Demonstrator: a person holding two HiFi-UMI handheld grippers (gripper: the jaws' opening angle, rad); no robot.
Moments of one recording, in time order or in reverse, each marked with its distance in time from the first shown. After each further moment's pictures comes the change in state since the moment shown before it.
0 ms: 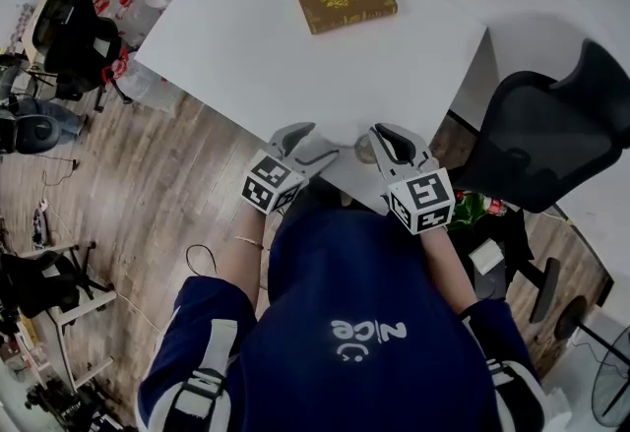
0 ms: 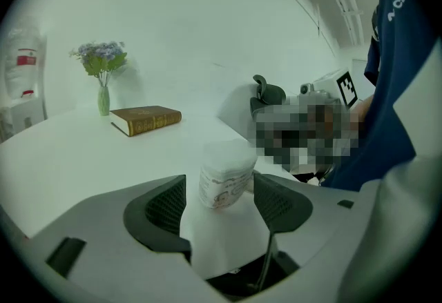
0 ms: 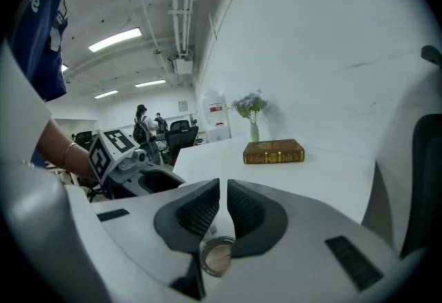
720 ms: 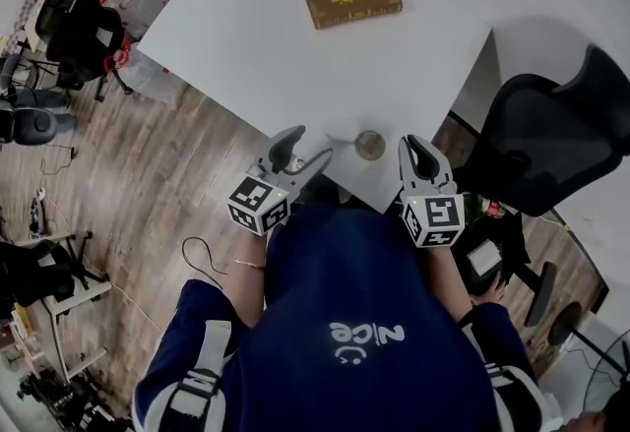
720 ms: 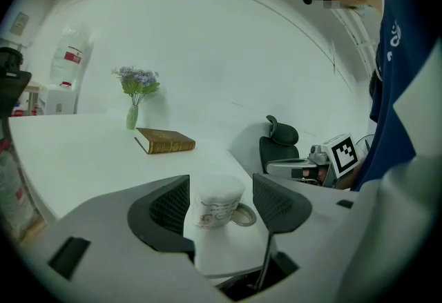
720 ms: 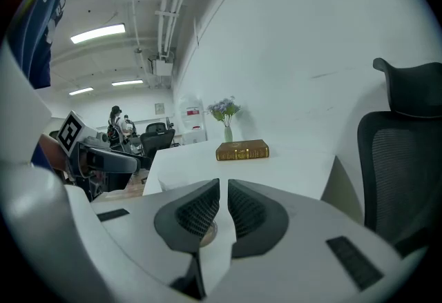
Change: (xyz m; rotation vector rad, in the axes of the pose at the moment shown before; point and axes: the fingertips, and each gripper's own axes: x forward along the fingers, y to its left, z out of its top) left arm -0.050 -0.015 0.040 -0.189 -0.289 0.110; right arm -0.047 -0.037 -0.027 0.045 -0.044 -0.215
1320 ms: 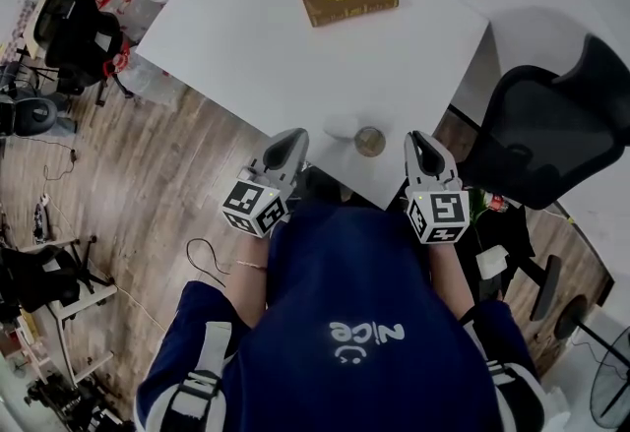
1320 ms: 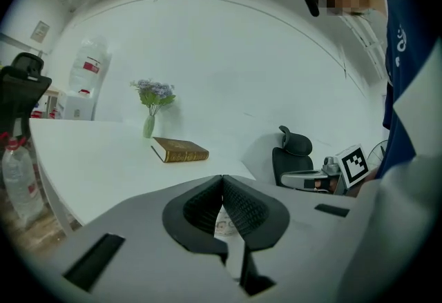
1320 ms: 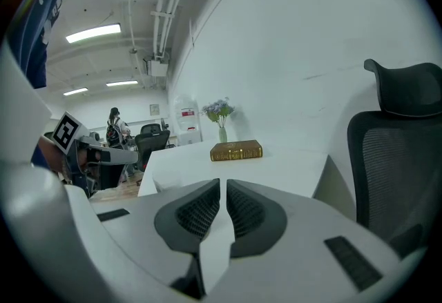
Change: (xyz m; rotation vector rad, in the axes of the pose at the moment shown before) left arm -0.015 0.017 0.014 -0.034 -0.095 0.111; right arm -0.007 -0.011 -0.001 0.016 -0.010 -0.041
